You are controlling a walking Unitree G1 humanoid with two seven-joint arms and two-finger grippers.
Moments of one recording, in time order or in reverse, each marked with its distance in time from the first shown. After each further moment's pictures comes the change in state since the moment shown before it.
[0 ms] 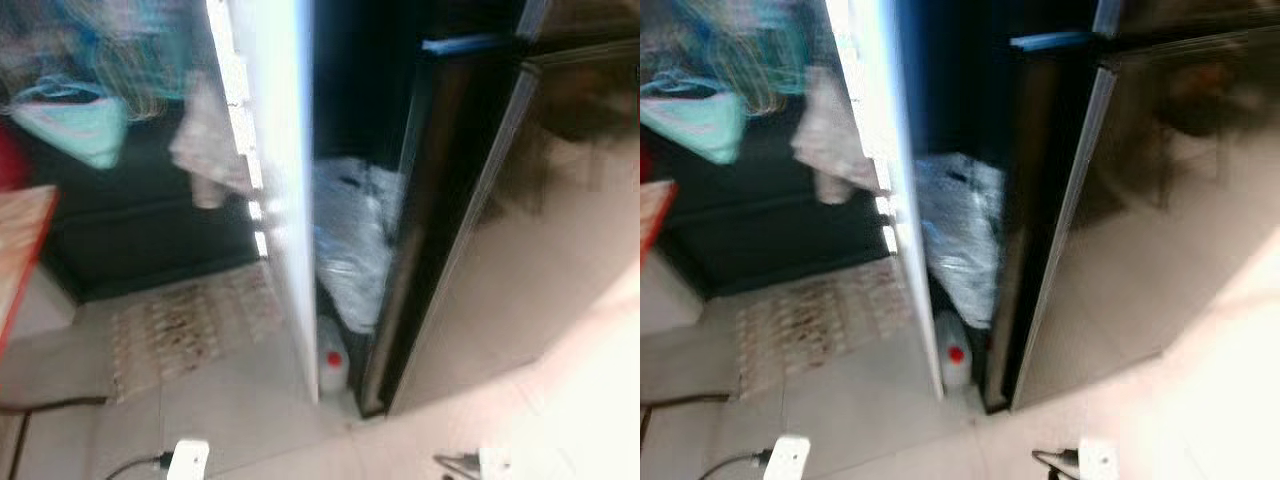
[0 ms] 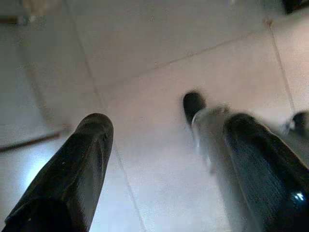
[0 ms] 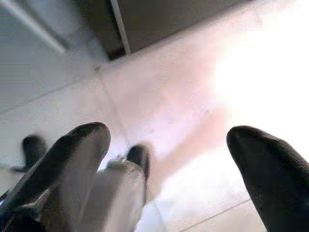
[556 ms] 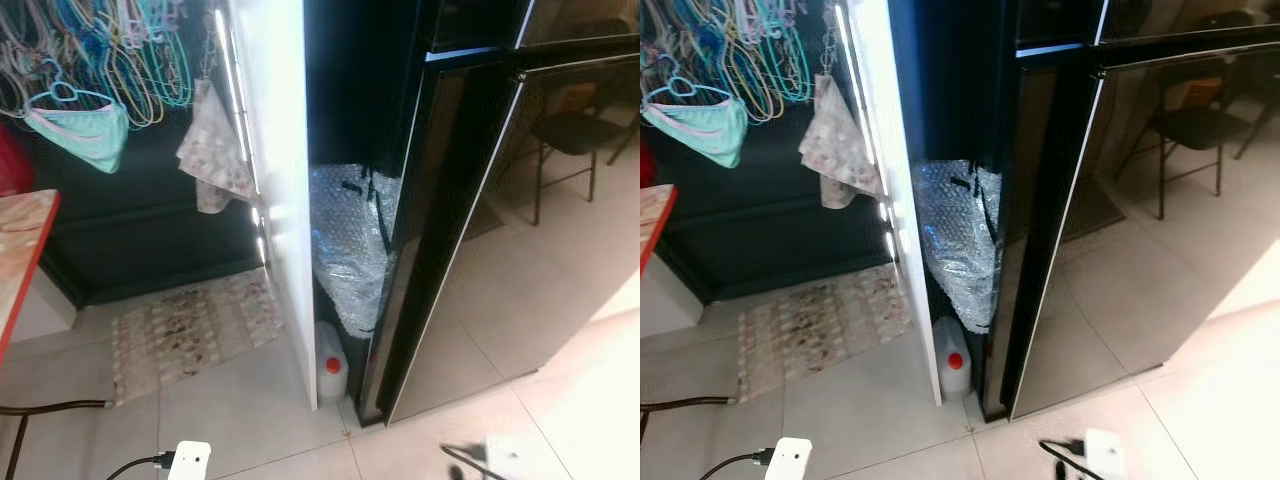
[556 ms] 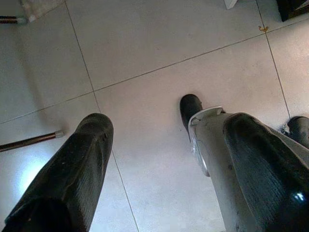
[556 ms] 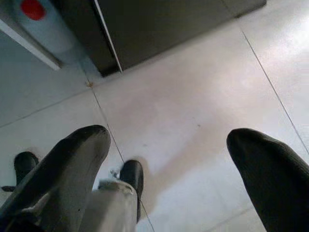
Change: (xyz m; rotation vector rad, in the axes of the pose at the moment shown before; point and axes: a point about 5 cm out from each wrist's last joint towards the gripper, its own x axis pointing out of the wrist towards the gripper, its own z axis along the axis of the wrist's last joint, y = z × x) left arm -0.001 -0.001 -0.007 -0.004 0.018 -0.004; right arm 0.000 -0.007 0.000 0.027 0.018 -0.024
